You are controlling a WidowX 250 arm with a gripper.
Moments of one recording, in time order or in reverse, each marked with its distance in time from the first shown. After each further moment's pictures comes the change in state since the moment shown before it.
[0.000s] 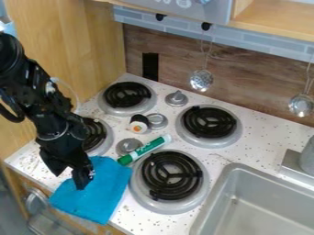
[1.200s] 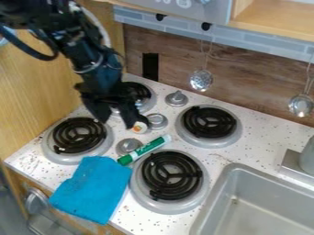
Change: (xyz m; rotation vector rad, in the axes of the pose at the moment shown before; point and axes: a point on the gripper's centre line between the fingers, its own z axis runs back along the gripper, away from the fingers) arm 0.076 -0.032 0.076 -0.181 -0.124 0.105
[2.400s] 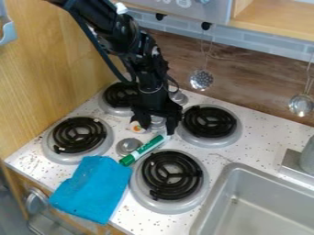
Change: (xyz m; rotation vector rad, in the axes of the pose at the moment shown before) arm 0.081 -0.013 -0.113 0.136 0.008 0.052
